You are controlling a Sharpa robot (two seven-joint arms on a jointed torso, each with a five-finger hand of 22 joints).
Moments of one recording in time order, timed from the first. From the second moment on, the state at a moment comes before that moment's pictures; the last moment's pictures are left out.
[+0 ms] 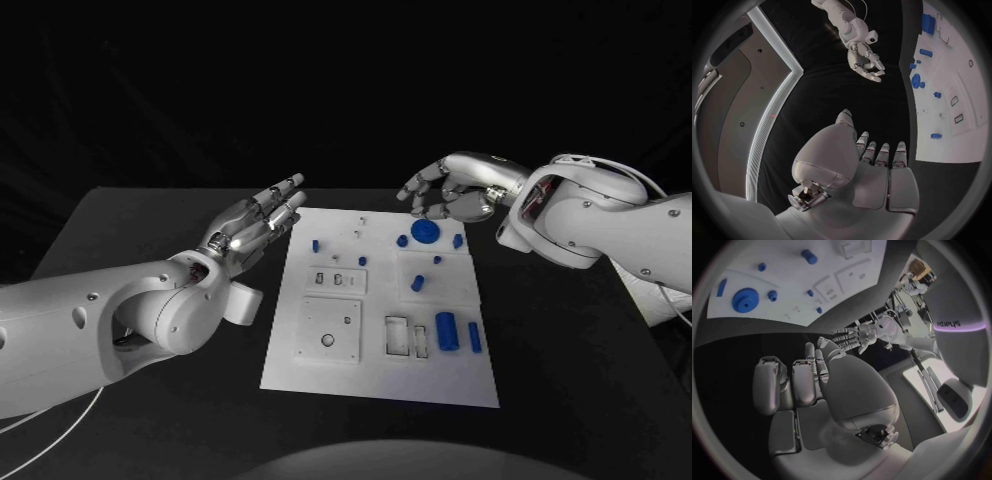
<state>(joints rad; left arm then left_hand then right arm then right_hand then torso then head) 1.27 -0.98 -0.23 1.78 -0.04 -0.32 0.49 1.38 0.25 -0.27 0.29 0.36 0.26 0.02 0.03 0.03 0.01 -0.03 0.00 0.00 0.00 0.07 0.00 0.00 0.16 0.00 0.21 0.01 0.00 1.46 -0.94 -0.20 1.62 -1.37 -0.23 0.08 1.45 0.07 0.11 0.02 0.36 0.82 0.07 0.21 0.16 0.76 0.07 0.67 0.27 1.42 -0.01 1.42 1.19 0.05 1.45 0.10 1.41 1.30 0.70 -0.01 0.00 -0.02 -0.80</state>
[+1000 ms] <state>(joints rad) 1.28 -1.06 -0.23 1.85 -0.19 -0.32 0.50 1.42 0.24 -0.27 0.29 0.40 0.34 0.06 0.05 0.04 0.02 0.01 0.00 0.01 0.00 0.08 0.00 0.00 0.16 0.01 0.23 0.01 0.00 1.41 -0.86 -0.20 1.53 -1.74 -0.16 -0.13 1.31 -0.10 0.28 0.02 0.43 0.87 0.10 0.23 0.31 0.69 0.09 0.61 0.35 1.46 -0.01 1.47 1.24 0.01 1.47 0.10 1.54 1.31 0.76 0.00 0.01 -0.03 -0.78</state>
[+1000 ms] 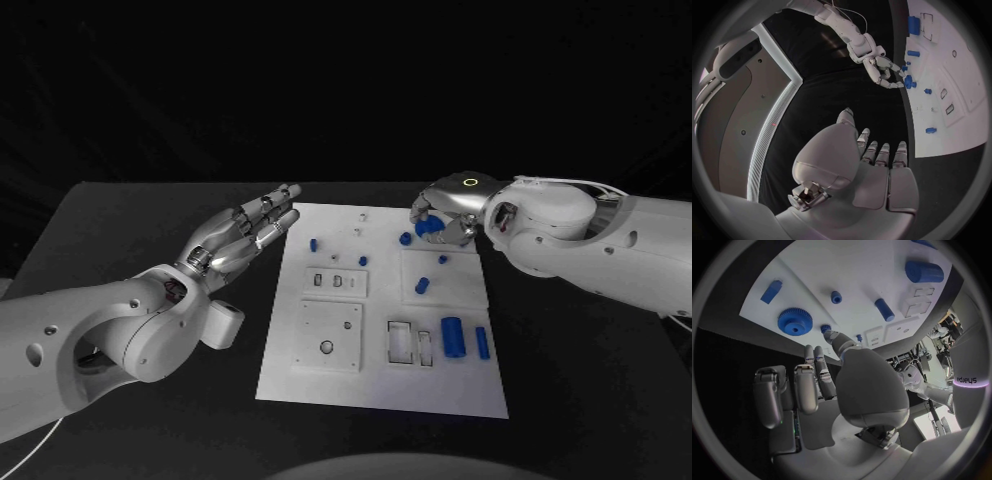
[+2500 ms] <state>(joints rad) 1.28 -1.05 -0.23 1.83 -0.20 -0.29 0.47 1.45 0.23 -0.25 0.29 0.42 0.40 0.09 0.07 0.04 0.04 0.04 0.00 0.01 0.00 0.07 0.00 0.00 0.16 0.01 0.24 0.01 0.01 1.34 -0.74 -0.20 1.39 -1.70 -0.16 -0.08 1.30 -0.11 0.37 0.00 0.53 0.85 0.10 0.20 0.32 0.69 0.10 0.57 0.35 1.43 0.01 1.44 1.17 0.01 1.47 0.11 1.52 1.31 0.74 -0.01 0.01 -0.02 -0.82</state>
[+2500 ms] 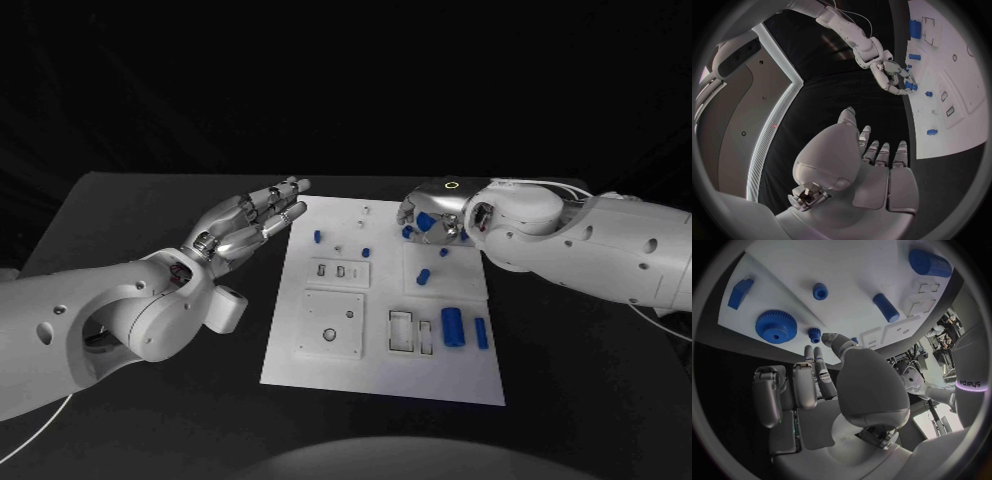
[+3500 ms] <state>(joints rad) 1.28 -1.05 -0.23 1.82 -0.20 -0.26 0.45 1.48 0.24 -0.24 0.29 0.44 0.44 0.10 0.08 0.05 0.06 0.07 0.01 0.01 0.02 0.09 0.01 0.01 0.16 0.03 0.27 0.02 0.02 1.32 -0.73 -0.20 1.35 -1.66 -0.24 -0.02 1.33 -0.08 0.41 -0.04 0.57 0.98 0.10 0.27 0.41 0.88 0.07 0.56 0.34 1.42 0.00 1.42 1.12 0.03 1.45 0.12 1.51 1.31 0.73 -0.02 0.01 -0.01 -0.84</state>
